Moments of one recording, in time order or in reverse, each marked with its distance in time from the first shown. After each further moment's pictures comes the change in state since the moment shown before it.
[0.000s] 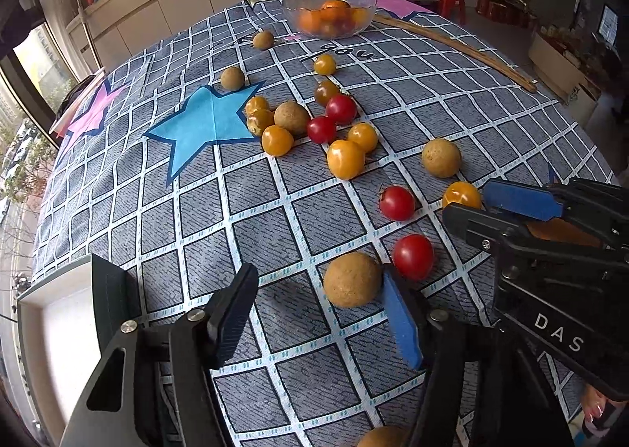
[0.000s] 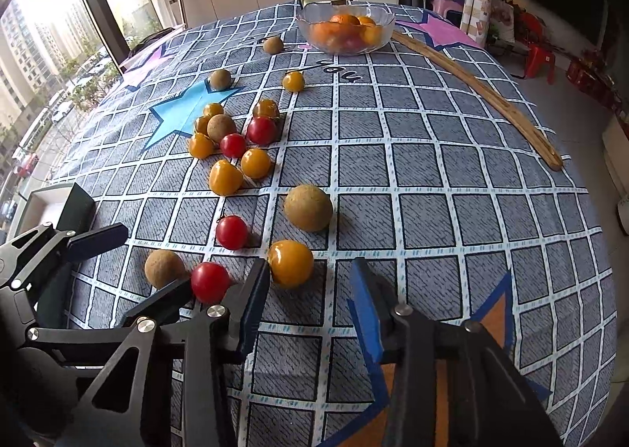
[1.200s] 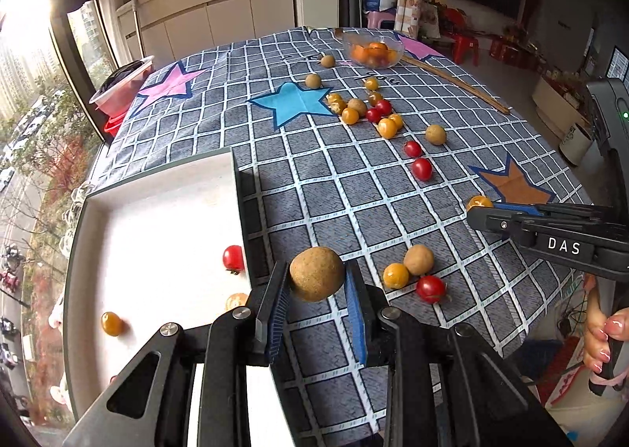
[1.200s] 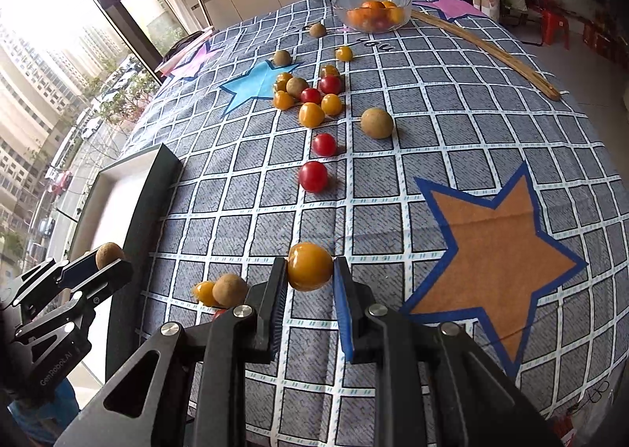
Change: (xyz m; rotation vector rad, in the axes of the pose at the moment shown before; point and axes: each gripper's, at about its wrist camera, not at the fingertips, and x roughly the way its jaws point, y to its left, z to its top) left arm -0.115 0.060 -0.108 -0.125 -0.120 0.020; right arm -0.063 0.039 -0.063 0.058 0.034 0.160
